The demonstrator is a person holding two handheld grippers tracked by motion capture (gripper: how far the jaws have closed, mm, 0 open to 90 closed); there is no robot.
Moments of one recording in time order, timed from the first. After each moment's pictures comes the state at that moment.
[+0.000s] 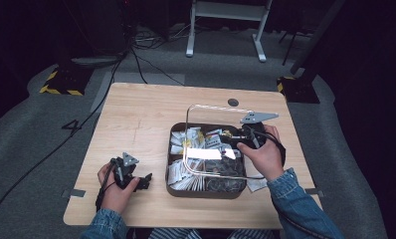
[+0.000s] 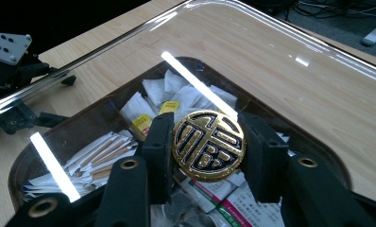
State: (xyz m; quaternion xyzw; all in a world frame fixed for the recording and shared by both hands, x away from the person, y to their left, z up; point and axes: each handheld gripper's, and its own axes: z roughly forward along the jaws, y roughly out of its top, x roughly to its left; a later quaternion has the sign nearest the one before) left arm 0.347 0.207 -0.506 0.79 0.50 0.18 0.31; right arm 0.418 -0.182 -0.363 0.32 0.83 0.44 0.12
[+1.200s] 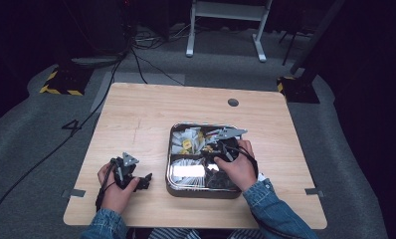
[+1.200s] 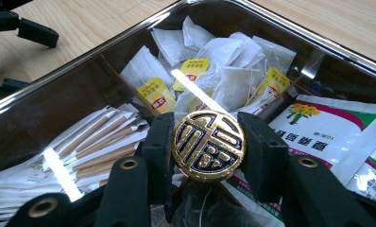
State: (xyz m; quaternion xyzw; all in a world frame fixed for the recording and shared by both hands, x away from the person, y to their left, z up) left arm 0.347 0.207 -0.506 0.79 0.50 0.18 0.31; right arm 0.416 -0.131 -0.435 0.33 0.85 0.40 0.11
